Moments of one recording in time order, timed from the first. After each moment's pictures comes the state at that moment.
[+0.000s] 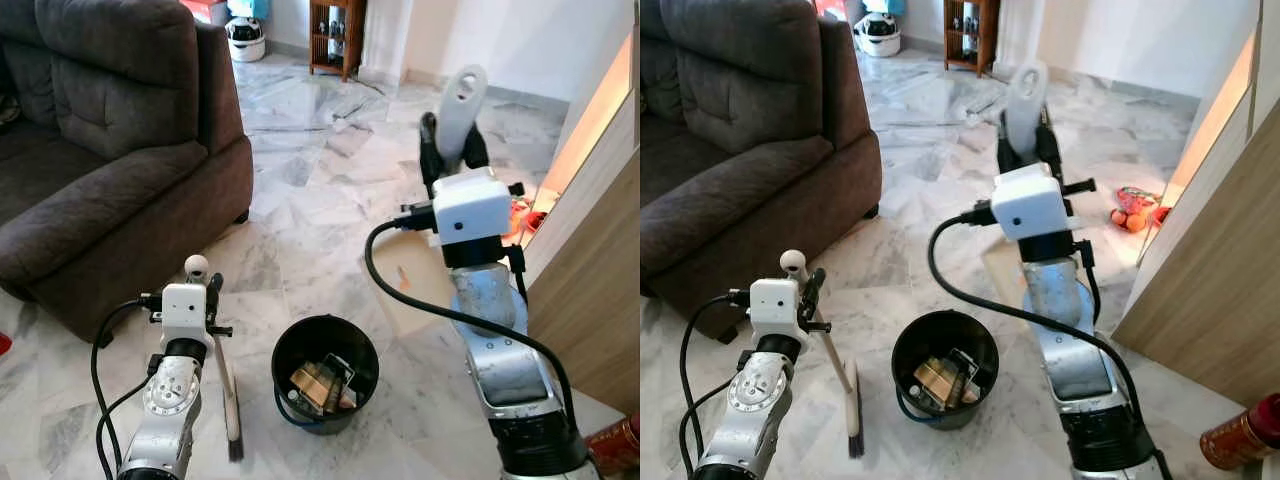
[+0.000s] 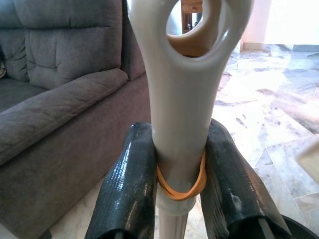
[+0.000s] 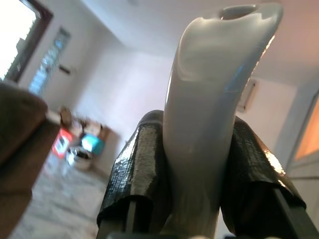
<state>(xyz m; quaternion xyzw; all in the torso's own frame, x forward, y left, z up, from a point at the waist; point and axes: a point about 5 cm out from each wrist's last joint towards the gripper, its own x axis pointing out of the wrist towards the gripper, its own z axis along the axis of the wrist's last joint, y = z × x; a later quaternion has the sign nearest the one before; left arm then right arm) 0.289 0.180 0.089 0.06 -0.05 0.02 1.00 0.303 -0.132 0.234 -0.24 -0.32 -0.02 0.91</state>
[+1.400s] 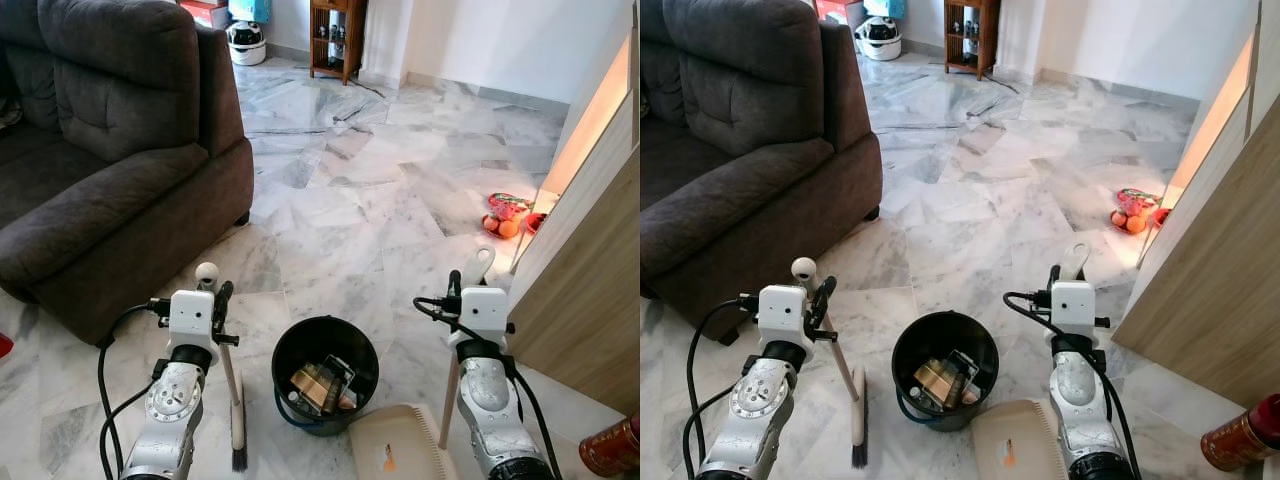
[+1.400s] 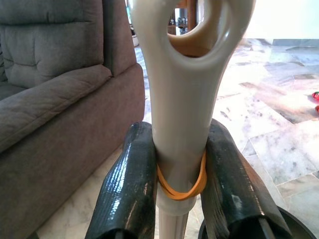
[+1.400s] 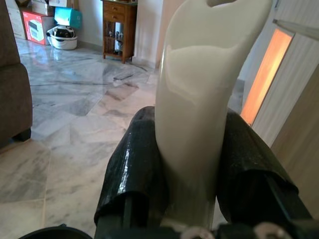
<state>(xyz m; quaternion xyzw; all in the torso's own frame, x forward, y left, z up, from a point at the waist) 0.284 0.175 0.082 0.06 -0.04 -0.01 1.00 0.297 -0.185 0.065 -0.10 -0.03 -0.09 0.99</state>
